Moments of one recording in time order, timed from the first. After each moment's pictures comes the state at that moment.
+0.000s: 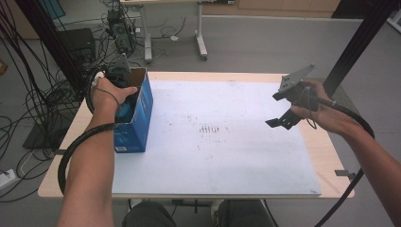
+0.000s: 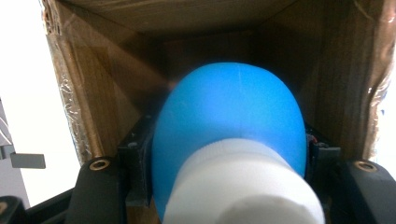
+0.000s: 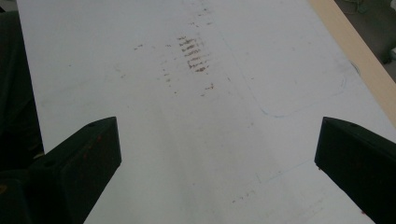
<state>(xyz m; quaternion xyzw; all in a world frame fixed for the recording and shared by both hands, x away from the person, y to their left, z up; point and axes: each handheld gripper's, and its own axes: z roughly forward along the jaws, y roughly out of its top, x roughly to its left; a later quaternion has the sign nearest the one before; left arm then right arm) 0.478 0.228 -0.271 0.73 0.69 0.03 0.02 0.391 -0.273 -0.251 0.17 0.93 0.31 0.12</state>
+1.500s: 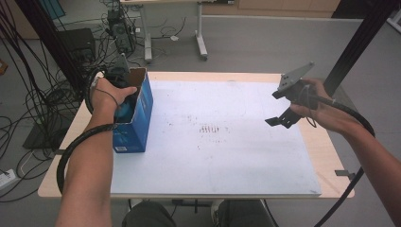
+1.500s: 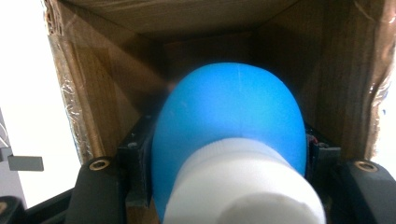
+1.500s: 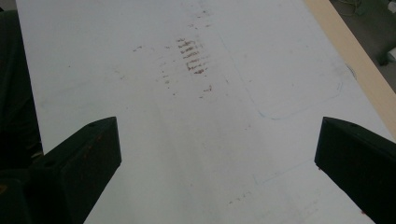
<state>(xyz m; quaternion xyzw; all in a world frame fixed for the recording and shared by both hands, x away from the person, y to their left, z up) 0.477 0.230 -0.272 0.73 0.69 0.03 0.02 0.391 -0.270 -0.246 0.17 0.93 0.30 0.12</state>
